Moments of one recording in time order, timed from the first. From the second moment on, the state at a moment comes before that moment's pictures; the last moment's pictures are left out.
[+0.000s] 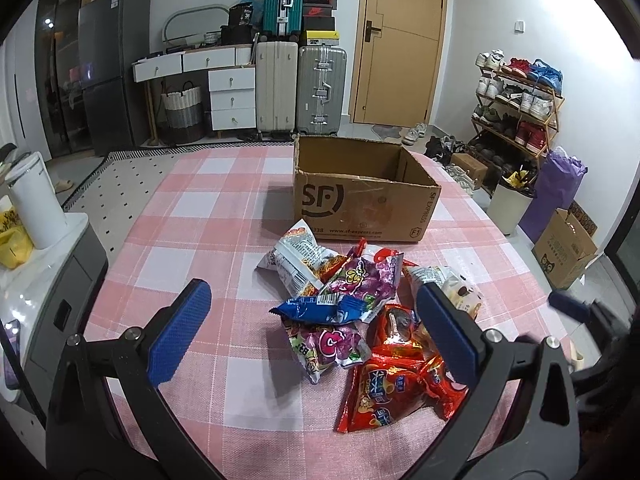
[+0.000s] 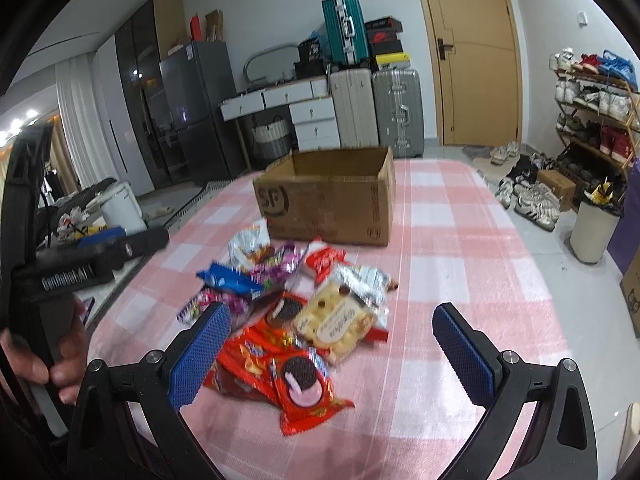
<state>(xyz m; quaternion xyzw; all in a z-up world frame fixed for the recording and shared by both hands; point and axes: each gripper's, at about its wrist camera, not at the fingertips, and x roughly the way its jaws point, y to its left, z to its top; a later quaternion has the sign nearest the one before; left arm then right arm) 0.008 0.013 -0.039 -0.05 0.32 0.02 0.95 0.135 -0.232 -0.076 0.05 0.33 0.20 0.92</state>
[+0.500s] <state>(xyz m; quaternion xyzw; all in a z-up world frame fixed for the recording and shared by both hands) 0.014 0.027 -0.069 -0.05 0.34 0.01 0.94 0.146 -0.210 -0.146 0.02 0.41 0.21 0.89</state>
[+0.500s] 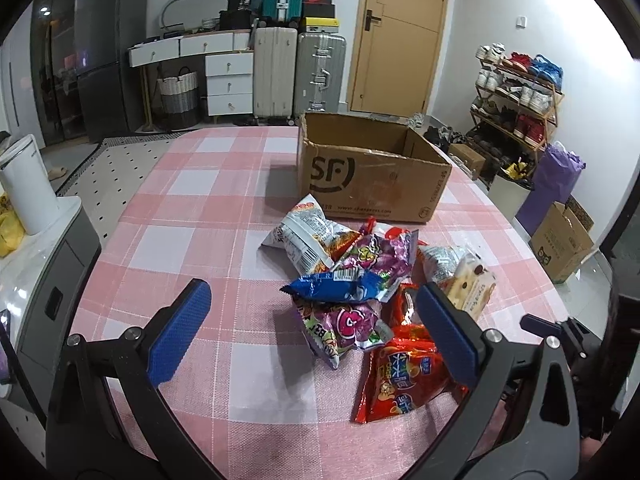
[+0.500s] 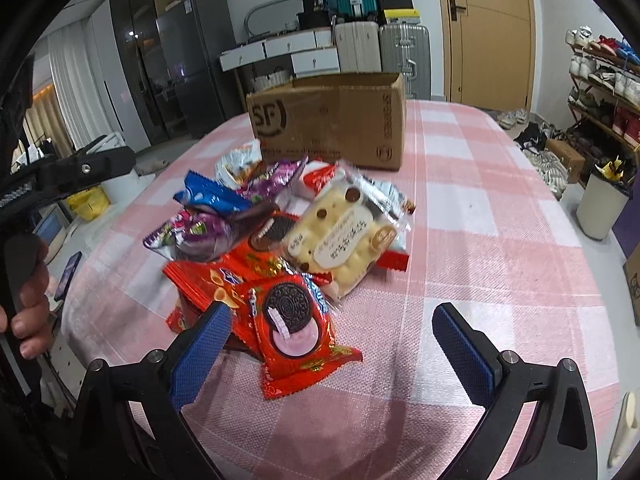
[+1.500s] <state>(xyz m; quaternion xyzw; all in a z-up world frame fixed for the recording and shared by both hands) 0.004 0.036 -0.096 -0.10 0.38 -0.05 0.92 0.149 -0.206 -0.163 0.05 0.44 0.26 0.86</state>
